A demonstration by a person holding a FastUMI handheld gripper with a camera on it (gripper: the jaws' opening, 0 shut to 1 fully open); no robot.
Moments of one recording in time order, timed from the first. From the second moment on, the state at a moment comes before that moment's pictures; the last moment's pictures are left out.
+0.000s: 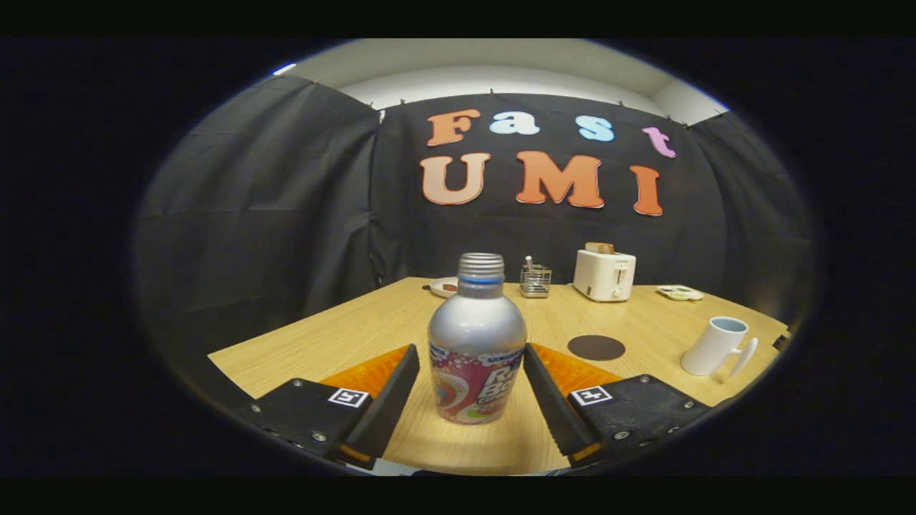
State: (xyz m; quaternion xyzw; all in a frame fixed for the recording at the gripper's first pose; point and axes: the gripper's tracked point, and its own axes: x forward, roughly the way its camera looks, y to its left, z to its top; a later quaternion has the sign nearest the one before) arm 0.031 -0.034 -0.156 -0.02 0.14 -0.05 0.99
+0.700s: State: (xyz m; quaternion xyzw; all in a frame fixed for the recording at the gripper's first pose) arm 0.039 -0.035 -0.181 0.01 0.16 -0.03 0.99
